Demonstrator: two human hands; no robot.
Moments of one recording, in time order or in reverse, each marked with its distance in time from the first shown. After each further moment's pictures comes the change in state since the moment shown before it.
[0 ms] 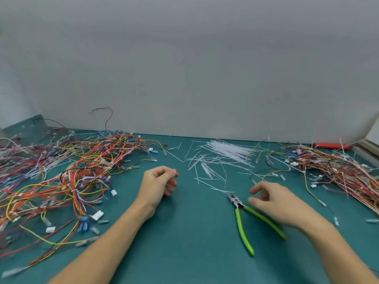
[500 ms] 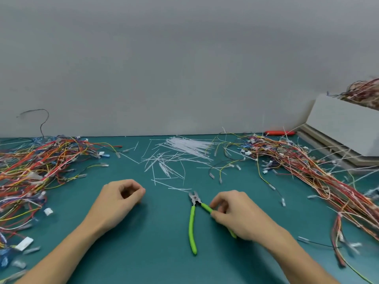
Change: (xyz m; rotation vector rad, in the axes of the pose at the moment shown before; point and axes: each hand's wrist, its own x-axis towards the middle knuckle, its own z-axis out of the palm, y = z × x) left_hand -0.005 -0.012 0.010 0.578 -0.207 0.197; right_hand -0.039 0.008 0.009 0.012 -0.070 0.058
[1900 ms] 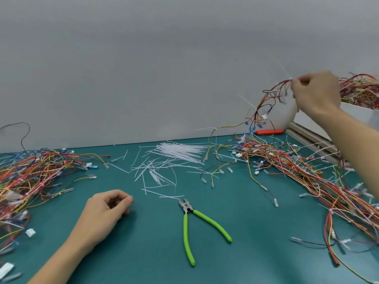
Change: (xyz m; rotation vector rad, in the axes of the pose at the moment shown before) left_hand 0.012 -0.014 0.004 -0.043 0.026 -0.002; right_hand 0.079 0.057 -0.267 0.011 1.065 0.095
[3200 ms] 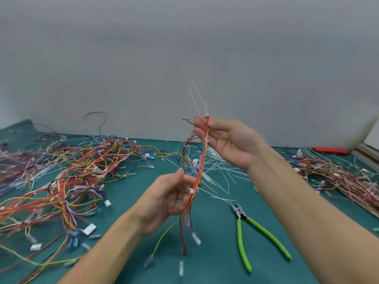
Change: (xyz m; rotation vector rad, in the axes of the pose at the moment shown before) left_hand -0.025 0.062 -0.031 -0.910 -0.382 -0.085; right_hand -0.201 -0.231 0.099 1.627 -1.172 0.690
